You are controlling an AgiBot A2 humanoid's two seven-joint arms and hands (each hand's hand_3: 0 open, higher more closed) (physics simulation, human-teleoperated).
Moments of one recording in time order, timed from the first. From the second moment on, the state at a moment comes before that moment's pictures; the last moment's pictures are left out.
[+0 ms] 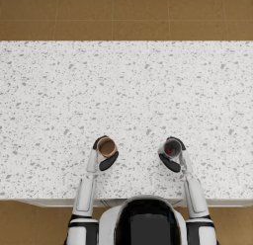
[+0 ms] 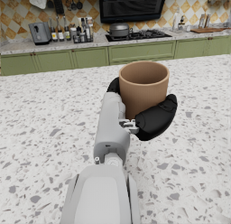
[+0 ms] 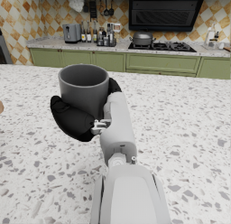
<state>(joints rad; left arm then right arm) -0.06 1.35 0.12 -1.78 1.41 -0.03 0.00 -0.05 -1.29 0.11 1.84 1.30 0.07 0.00</state>
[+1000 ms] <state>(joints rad) 0.19 1.51 0.32 -1.66 1.68 -0.03 0.00 0.50 -1.52 0.19 1.74 2.12 0.09 0.00</state>
